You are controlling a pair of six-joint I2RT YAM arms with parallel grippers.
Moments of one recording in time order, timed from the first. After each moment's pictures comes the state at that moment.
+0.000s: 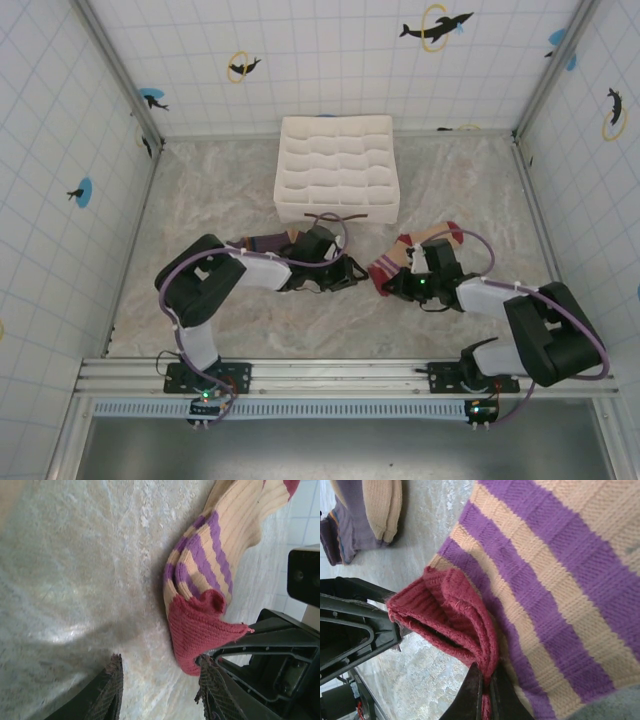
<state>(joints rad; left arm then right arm) -0.84 1.85 0.82 0.27 0.52 -1.04 0.39 1.35 0.34 0.07 -0.59 0.69</state>
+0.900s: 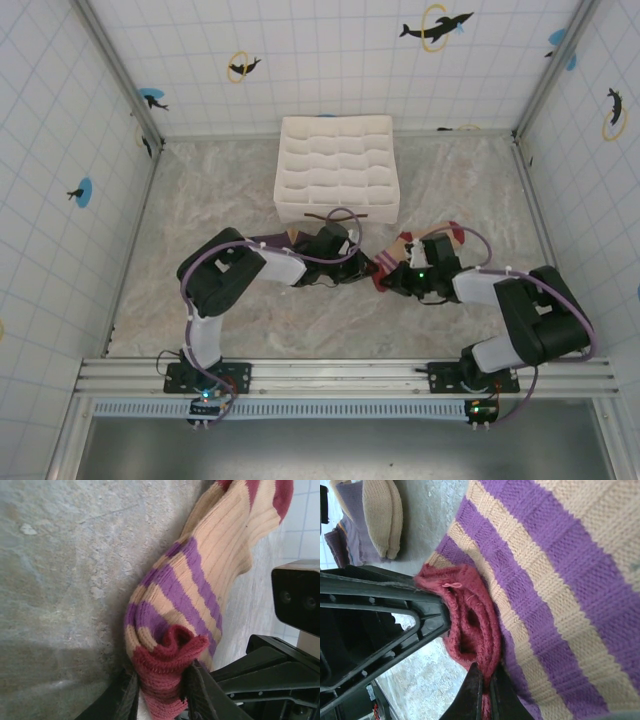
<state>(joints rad) -0.87 1.98 0.93 0.34 0.46 -1.04 0.37 1.46 0.40 0.12 -0.64 0.70</state>
